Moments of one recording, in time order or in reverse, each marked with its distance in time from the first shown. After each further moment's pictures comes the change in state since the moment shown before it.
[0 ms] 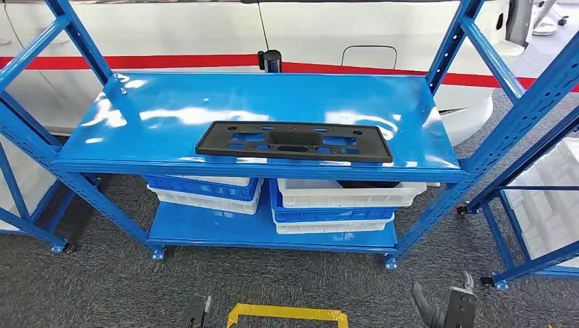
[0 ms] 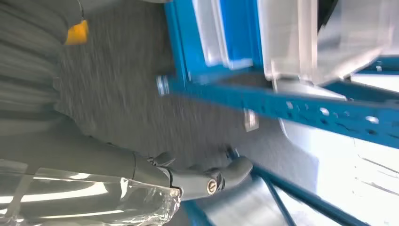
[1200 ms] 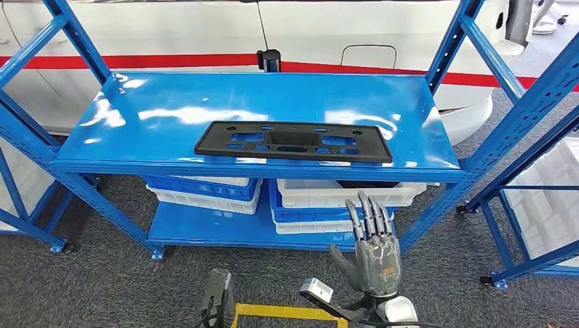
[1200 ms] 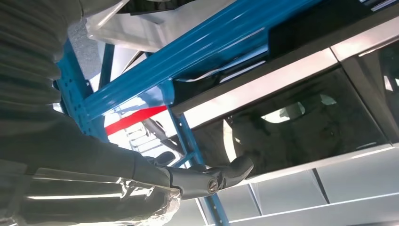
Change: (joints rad) left arm -0.077 -0.021 -0.385 0.015 0.276 0.065 -0.047; right arm -0.002 0.054 0.638 -0.403 0.961 -0.256 0.233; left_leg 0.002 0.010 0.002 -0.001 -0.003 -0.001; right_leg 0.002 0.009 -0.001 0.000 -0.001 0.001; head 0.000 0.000
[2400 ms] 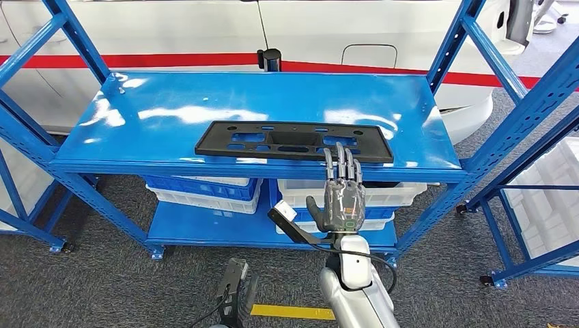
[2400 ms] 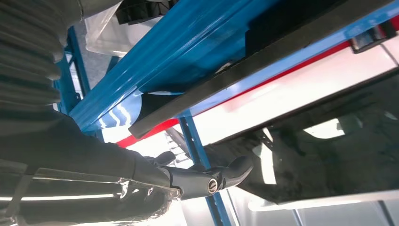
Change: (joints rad) left arm -0.061 0.013 -0.316 -0.002 0.240 0.017 0.126; right arm -0.384 0.080 0.128 0.398 0.175 0.000 0.491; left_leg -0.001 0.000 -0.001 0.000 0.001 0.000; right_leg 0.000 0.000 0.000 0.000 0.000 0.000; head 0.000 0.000
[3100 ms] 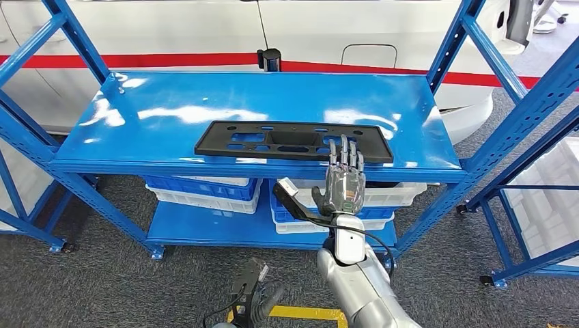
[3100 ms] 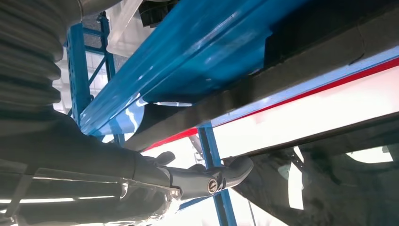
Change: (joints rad) left arm -0.040 0.020 -0.288 0.000 0.184 -0.102 0.039; right arm -0.194 -0.005 0.026 0.275 0.000 0.000 0.192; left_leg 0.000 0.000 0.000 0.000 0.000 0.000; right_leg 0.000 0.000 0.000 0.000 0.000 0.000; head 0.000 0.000
